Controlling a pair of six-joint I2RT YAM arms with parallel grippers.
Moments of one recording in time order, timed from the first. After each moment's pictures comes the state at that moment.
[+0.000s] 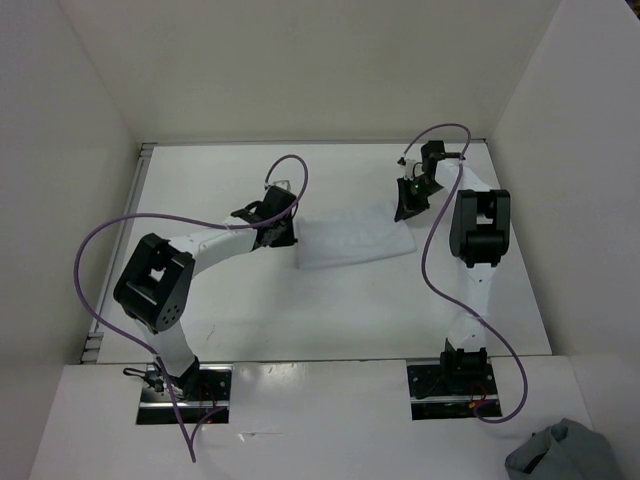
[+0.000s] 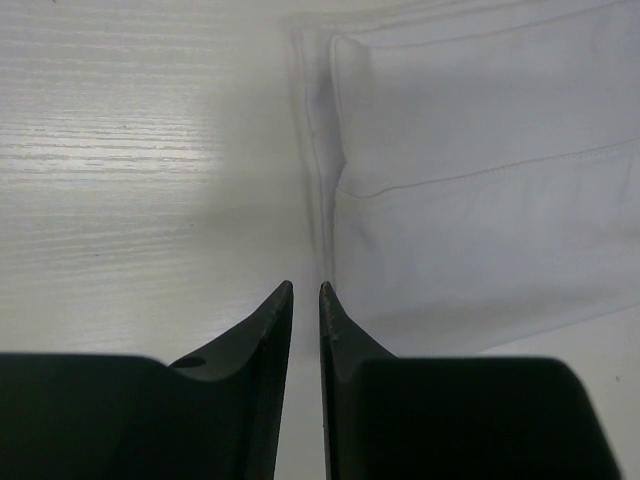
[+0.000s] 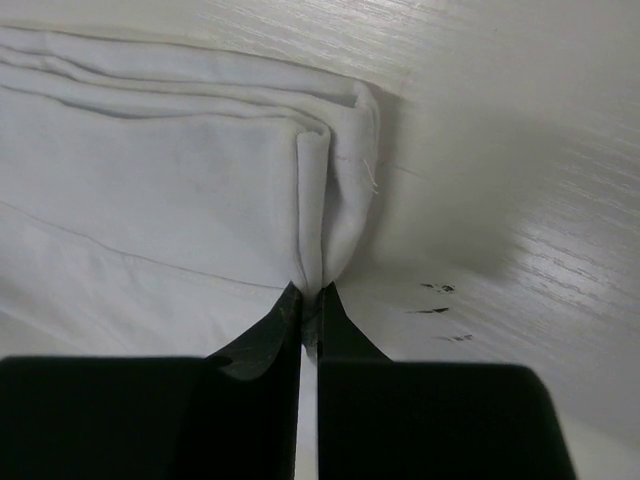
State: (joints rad) left arm -0.54 1.75 1.16 -0.30 -0.17 -0.58; right arm 0.01 2.28 1.81 -0.85 -0.43 -0.14
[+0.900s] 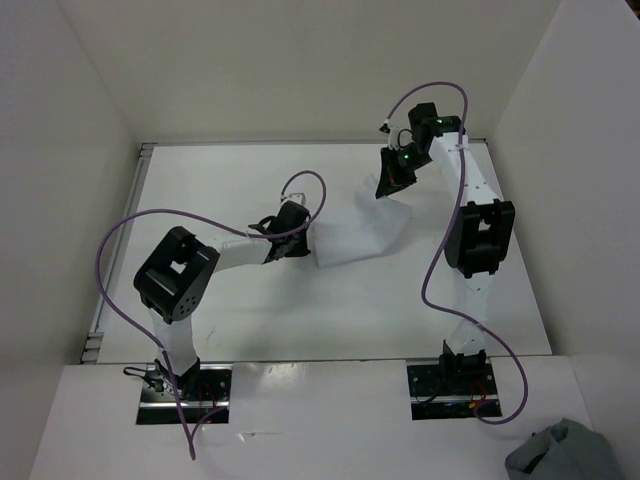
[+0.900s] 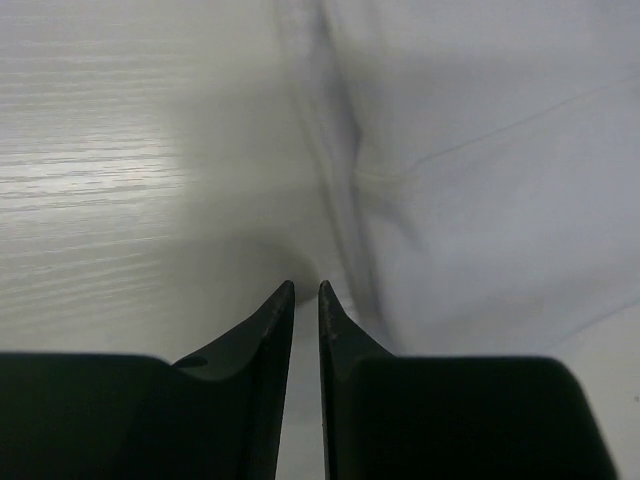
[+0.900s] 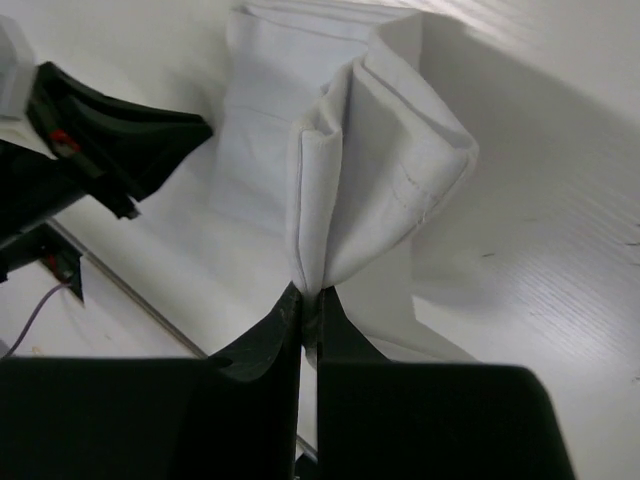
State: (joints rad) left arm -0.59 1.87 1.07 -0.06 -0.15 -0.59; right arm 0.11 2.14 2.12 -1.21 -0.55 -0.11
